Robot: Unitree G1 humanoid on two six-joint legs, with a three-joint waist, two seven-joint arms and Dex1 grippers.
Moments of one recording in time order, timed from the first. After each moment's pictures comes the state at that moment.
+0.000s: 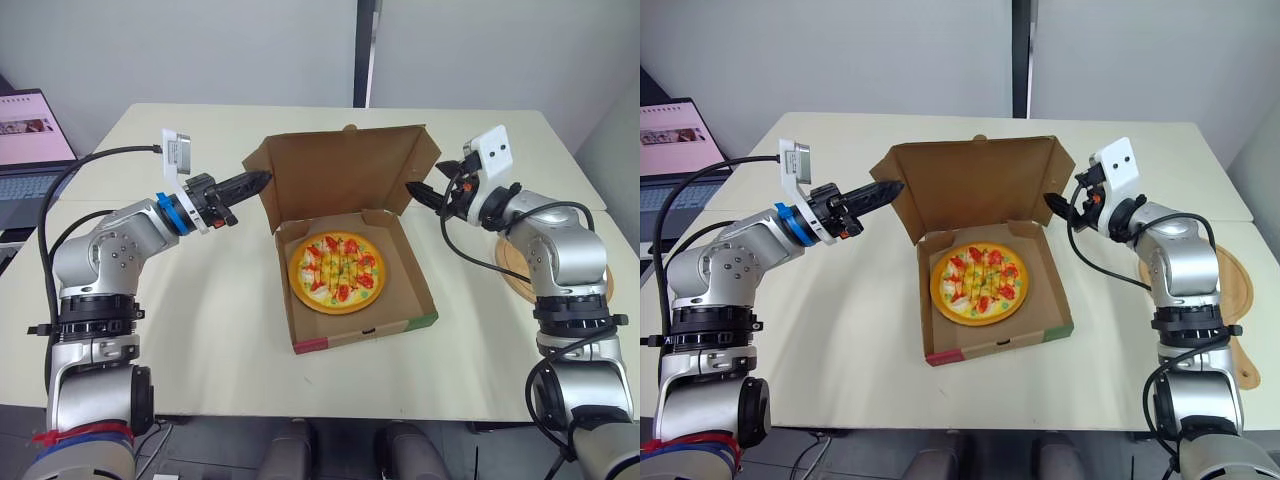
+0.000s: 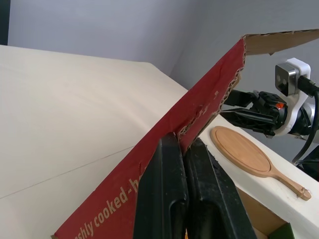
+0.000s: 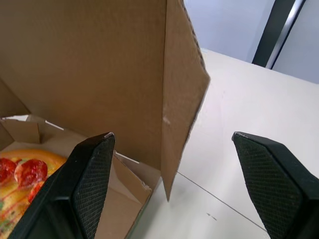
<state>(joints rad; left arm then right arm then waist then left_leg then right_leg) -0.74 0.65 0.21 0.27 -0.78 0.75 -0.91 -0.78 -0.45 -0.09 0.07 0.23 0.67 0.63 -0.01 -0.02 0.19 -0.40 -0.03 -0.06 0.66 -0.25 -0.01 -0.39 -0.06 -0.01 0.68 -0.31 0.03</state>
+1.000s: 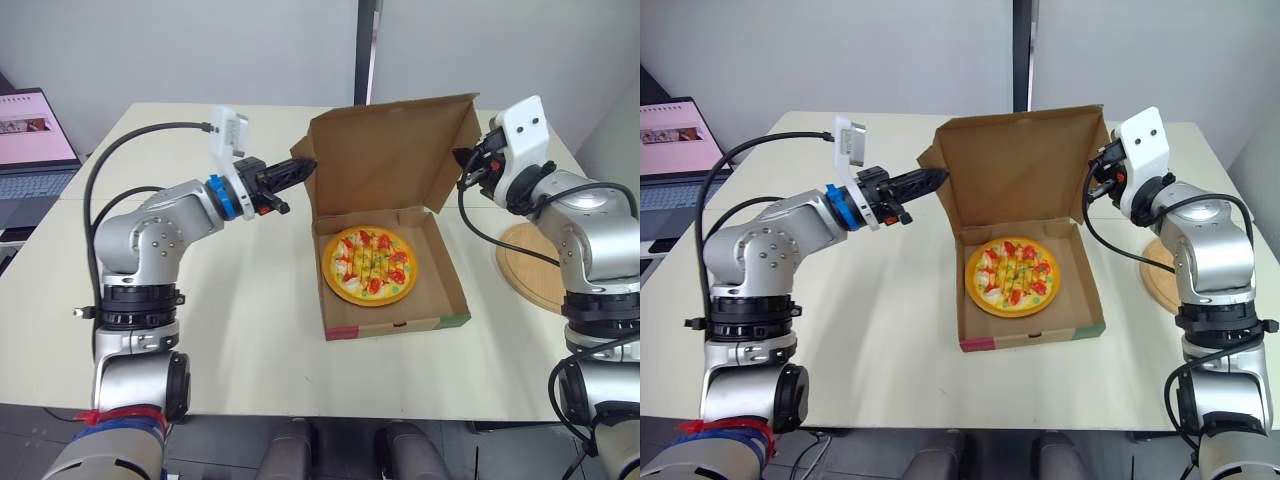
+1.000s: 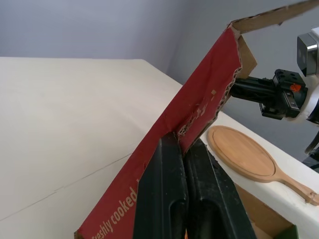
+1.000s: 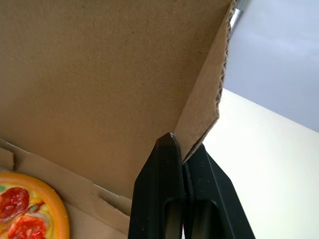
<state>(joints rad) -0.86 0.46 0.15 0.10 -0.71 0.87 -0.68 -0.78 -0.60 -0.09 -0.12 0.21 0.81 0.47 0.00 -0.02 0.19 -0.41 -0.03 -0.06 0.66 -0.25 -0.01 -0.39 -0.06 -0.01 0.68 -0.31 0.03</state>
